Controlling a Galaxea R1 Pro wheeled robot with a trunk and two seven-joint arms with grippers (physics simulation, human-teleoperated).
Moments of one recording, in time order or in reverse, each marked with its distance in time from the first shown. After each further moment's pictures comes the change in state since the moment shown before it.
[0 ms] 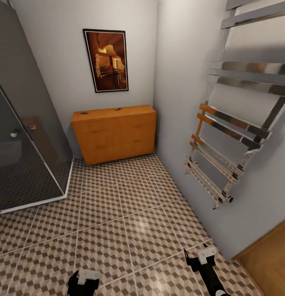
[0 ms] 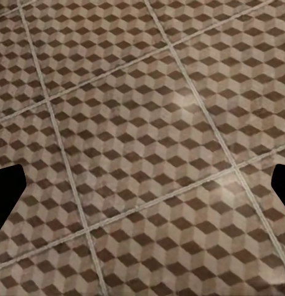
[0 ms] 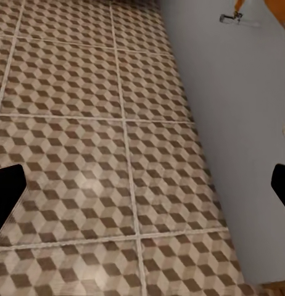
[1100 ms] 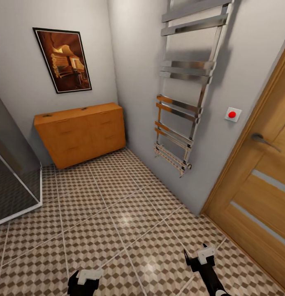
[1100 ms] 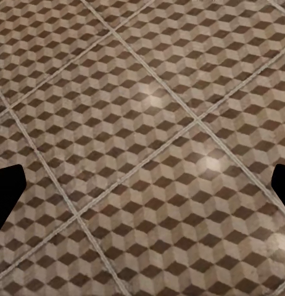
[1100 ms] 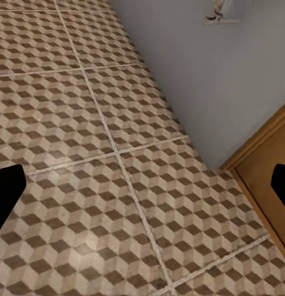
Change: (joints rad) left arm 0.001 0.001 0.000 0.000 0.000 -0.001 0.000; right arm 0.000 0.000 0.000 0.000 0.000 0.000 0.009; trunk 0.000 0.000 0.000
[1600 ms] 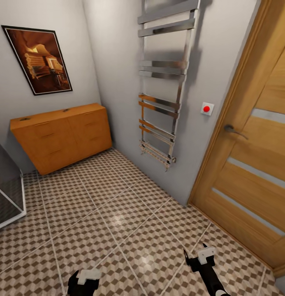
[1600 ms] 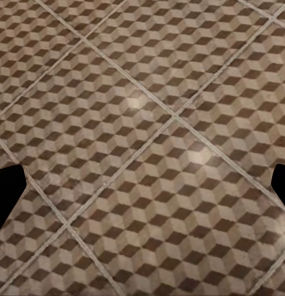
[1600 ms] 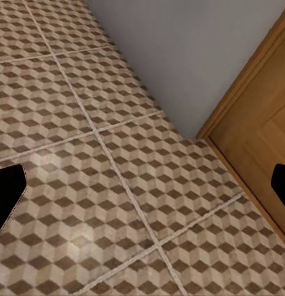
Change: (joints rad) left arm 0.000 0.000 0.000 0.000 0.000 0.000 0.000; right arm 0.000 0.000 0.000 0.000 0.000 0.000 0.000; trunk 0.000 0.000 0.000
